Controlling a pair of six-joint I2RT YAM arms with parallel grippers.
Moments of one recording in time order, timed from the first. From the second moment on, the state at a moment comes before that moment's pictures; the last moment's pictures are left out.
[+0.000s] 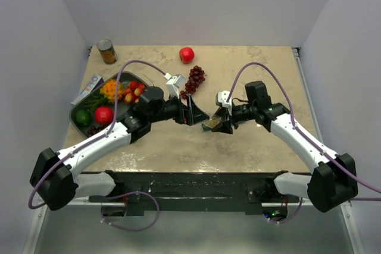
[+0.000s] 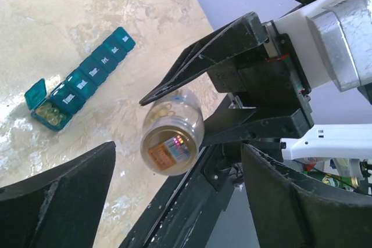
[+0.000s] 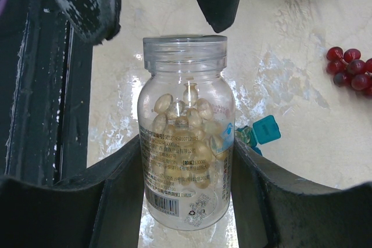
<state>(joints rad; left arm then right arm) -0.72 1.21 0.85 0.06 0.39 -0.71 0.40 1.23 0.89 -0.45 -0.93 -0.69</state>
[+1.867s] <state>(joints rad) -0.68 0.86 0.61 0.27 0.39 -0.36 0.40 1.22 0.89 -0.48 -0.98 -0.71</state>
